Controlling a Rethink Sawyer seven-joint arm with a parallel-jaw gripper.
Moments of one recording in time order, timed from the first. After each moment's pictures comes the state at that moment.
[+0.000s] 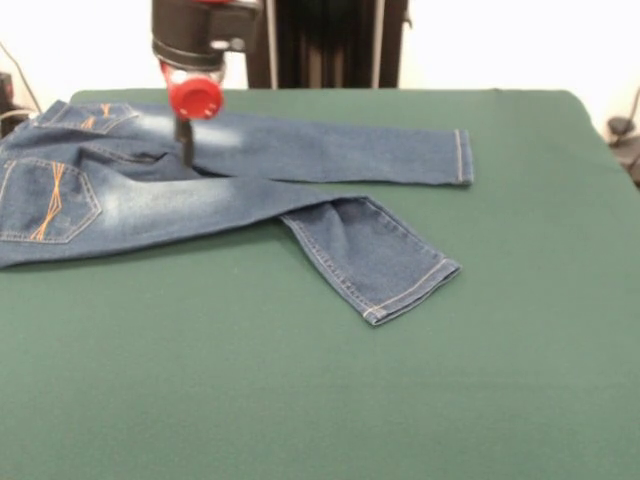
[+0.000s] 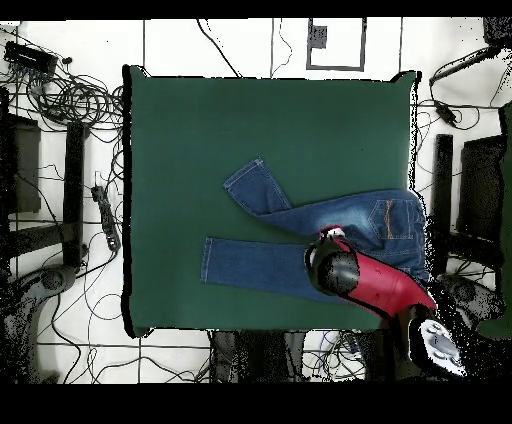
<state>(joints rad) -0.35 -0.53 -0.19 1.81 -0.12 0.16 2.69</state>
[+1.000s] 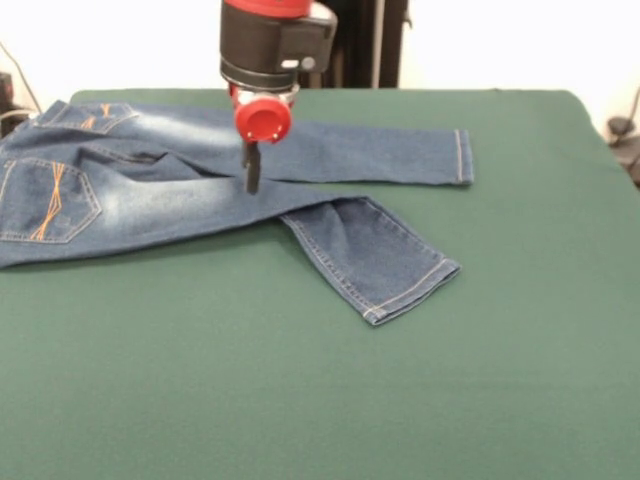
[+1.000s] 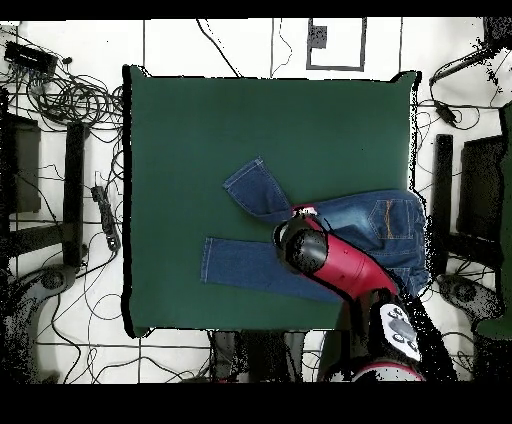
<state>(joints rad) -0.23 -0.53 -0.18 1.82 0.14 0.15 2.69</state>
